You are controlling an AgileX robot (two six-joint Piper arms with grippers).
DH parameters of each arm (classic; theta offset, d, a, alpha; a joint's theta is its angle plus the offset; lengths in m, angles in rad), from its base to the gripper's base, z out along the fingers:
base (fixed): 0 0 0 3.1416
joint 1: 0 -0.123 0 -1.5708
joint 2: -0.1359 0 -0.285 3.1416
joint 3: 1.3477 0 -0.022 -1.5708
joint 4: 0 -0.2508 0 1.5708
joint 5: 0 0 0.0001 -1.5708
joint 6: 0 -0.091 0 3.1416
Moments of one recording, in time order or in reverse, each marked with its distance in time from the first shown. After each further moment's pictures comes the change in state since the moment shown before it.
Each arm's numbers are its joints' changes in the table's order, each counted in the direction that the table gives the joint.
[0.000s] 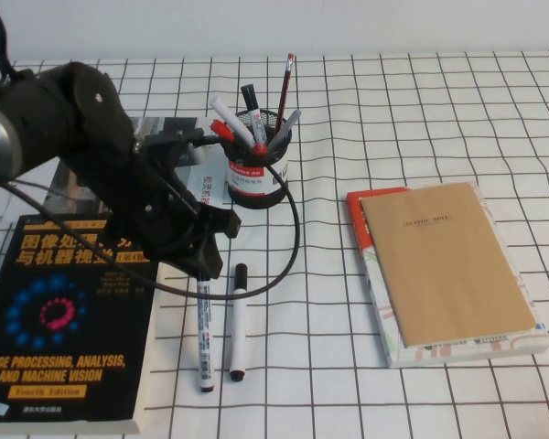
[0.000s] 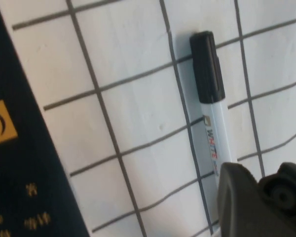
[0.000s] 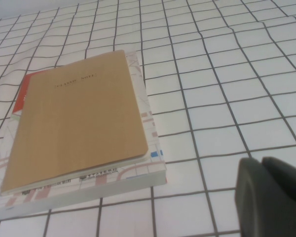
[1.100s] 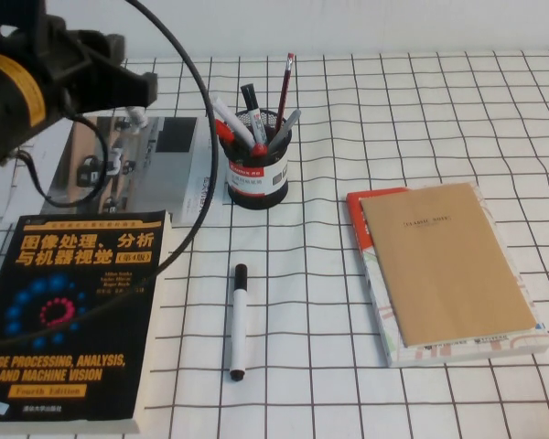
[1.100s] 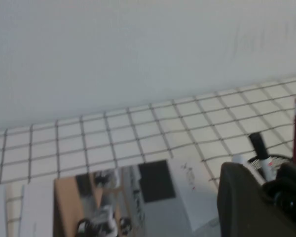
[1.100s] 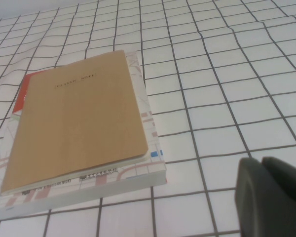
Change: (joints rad) right arm 0.000 0.000 0.000 0.000 0.000 0.000; left arm 0.045 0.502 0.307 -1.125 -0.896 0.834
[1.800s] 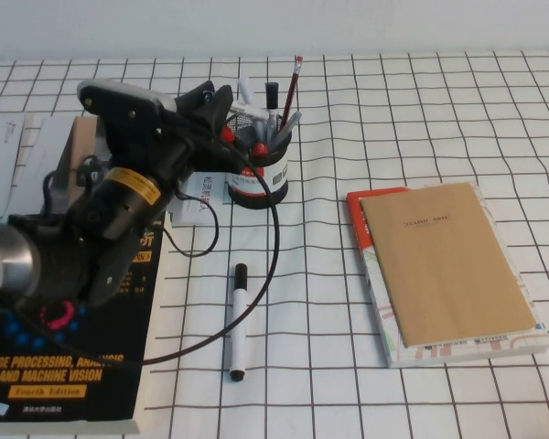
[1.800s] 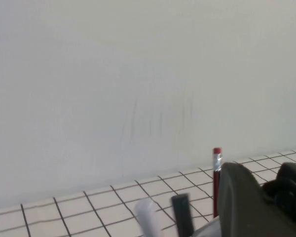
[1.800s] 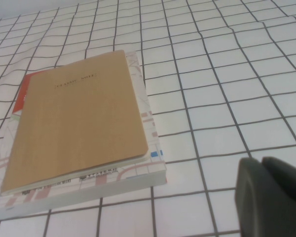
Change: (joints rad) right arm 0.000 0.000 0.000 0.000 0.000 0.000; left arm -0.002 -0.515 0.184 0.570 -1.168 -0.500
